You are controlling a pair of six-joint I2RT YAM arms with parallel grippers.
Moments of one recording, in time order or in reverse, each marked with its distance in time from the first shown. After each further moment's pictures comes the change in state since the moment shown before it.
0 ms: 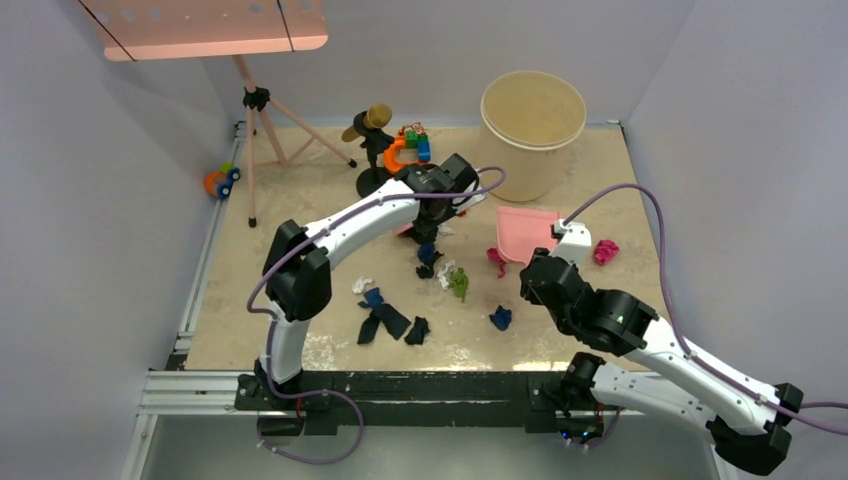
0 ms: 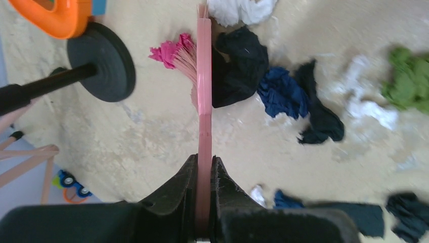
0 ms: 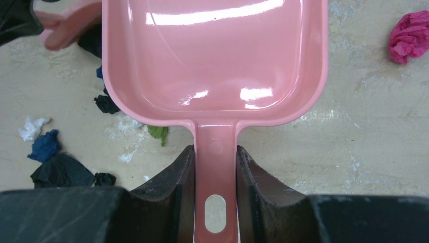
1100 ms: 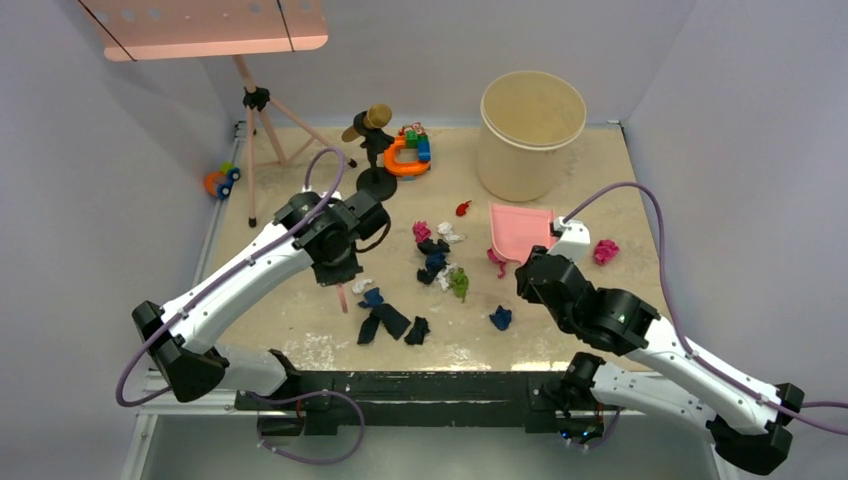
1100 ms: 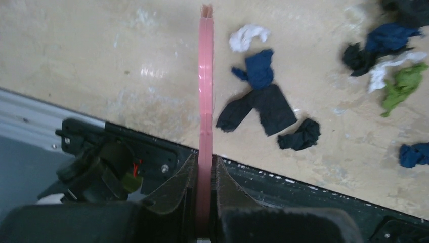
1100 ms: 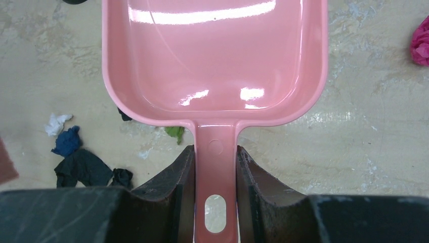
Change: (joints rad) left arm 0.001 -0.677 -0.359 -0.558 -0.043 -1.361; right arm 0.000 0.003 0.022 0.018 -0.037 0.005
